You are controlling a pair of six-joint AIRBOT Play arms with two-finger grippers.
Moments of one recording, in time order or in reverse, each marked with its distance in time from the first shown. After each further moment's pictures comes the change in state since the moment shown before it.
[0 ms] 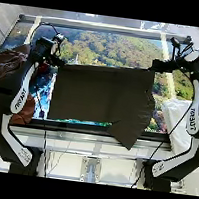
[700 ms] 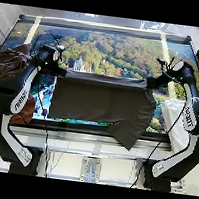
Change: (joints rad) left arm -0.005 0.012 -0.148 -0.090 -0.105 -0.063; right arm 0.023 -0.045 -0.175 -0.197 0.157 -0.011
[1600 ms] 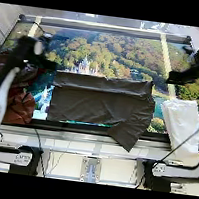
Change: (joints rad) left arm 0.052 0.402 -0.127 -0.019 -0.035 -0.016; right arm -0.146 0.384 0.062 -0.035 0.252 -0.004
